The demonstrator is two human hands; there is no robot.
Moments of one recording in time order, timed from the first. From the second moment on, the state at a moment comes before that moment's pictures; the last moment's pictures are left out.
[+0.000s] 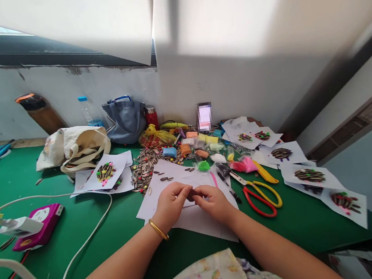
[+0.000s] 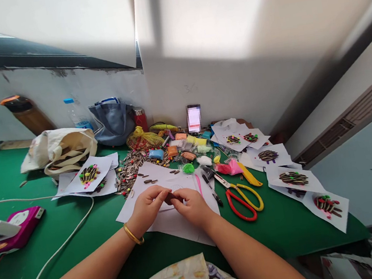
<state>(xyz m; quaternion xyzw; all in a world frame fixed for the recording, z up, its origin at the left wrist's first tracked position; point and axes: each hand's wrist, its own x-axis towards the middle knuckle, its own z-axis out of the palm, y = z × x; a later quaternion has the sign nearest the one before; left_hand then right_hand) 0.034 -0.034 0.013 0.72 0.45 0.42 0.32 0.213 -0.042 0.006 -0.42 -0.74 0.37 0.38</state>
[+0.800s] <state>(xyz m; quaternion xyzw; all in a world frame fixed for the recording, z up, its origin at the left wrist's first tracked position) 0.036 -0.033 0.012 0.69 0.48 0.40 0.35 0.211 -0.041 0.001 -0.45 -0.72 0.36 0.38</state>
